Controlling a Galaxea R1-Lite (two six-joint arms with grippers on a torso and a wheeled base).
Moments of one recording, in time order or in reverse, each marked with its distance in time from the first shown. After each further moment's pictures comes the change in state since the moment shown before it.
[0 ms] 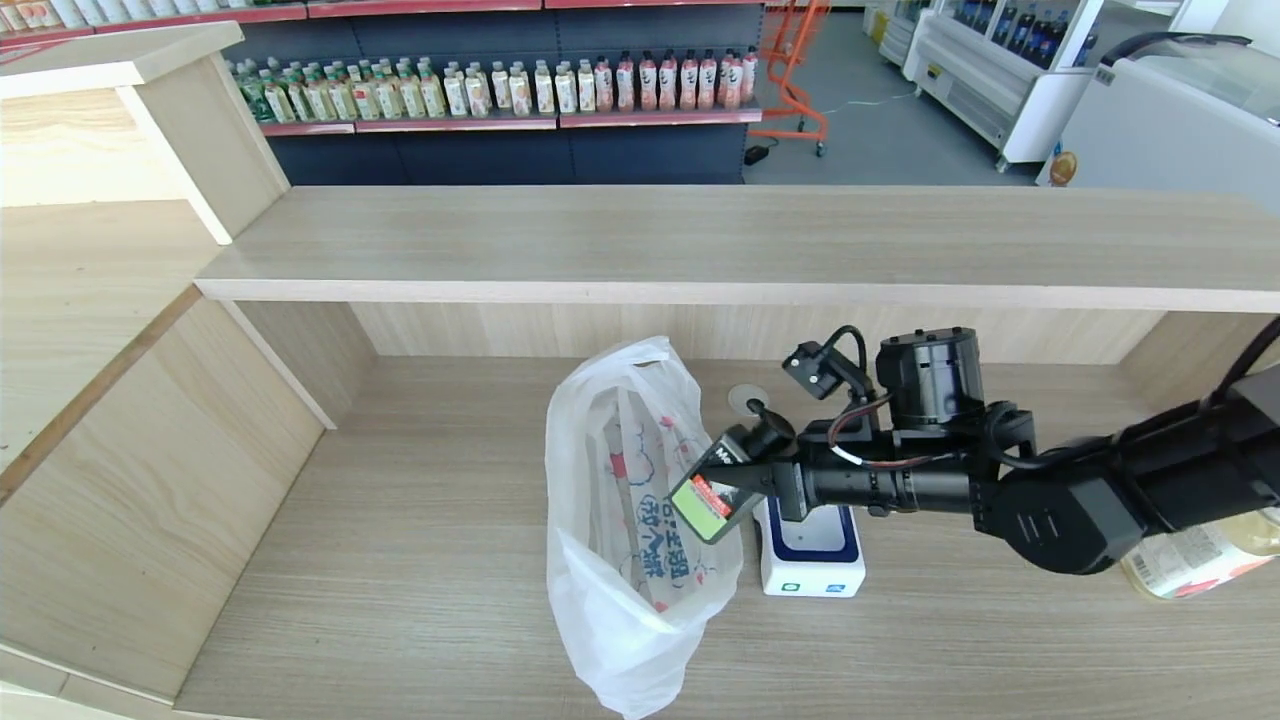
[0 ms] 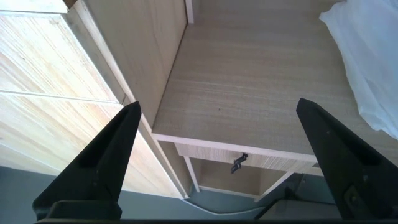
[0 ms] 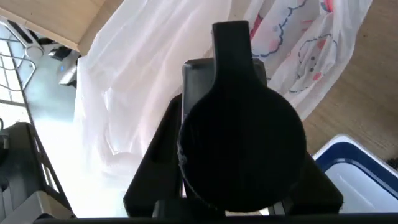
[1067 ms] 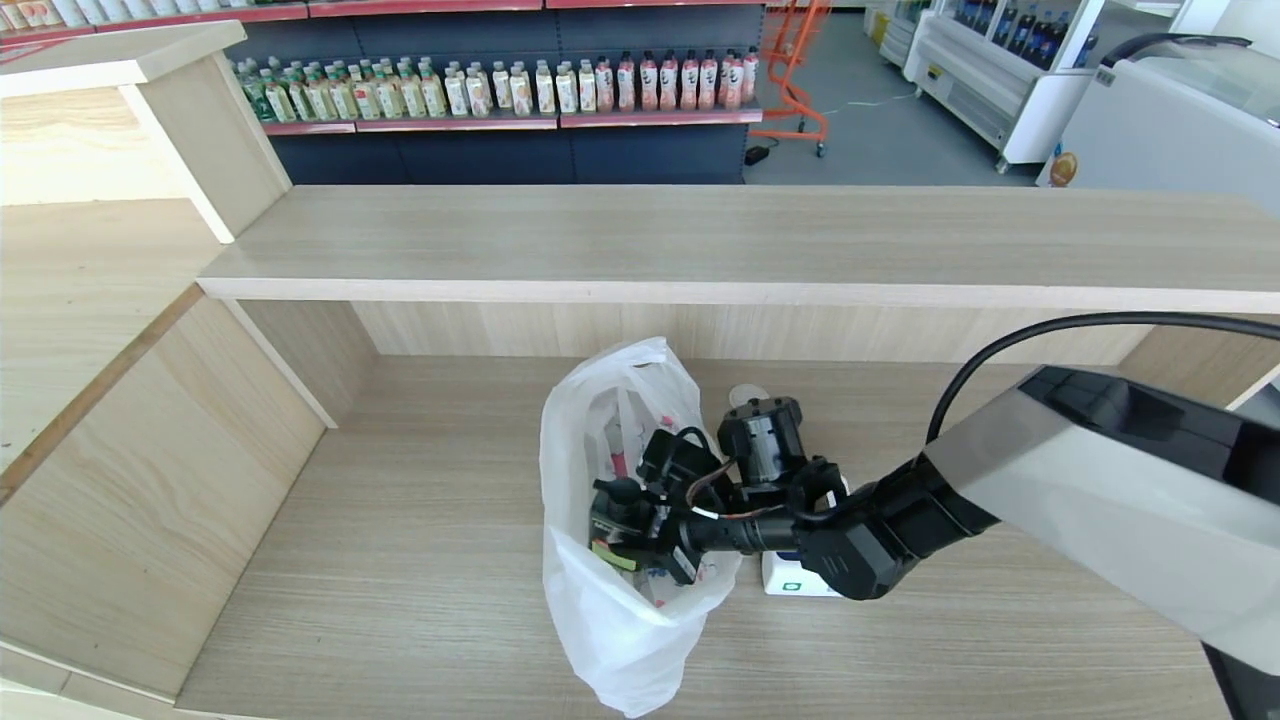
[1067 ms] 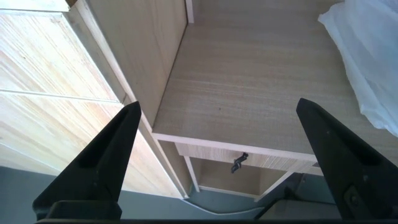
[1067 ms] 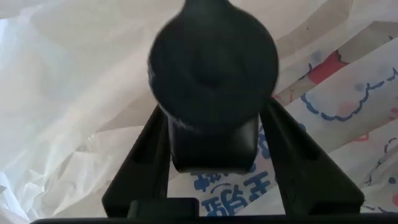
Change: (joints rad) left arm 0.000 0.000 0.000 0.000 0.000 0.000; right arm 0.146 0.358 -0.249 -0.045 -0.054 -0.485
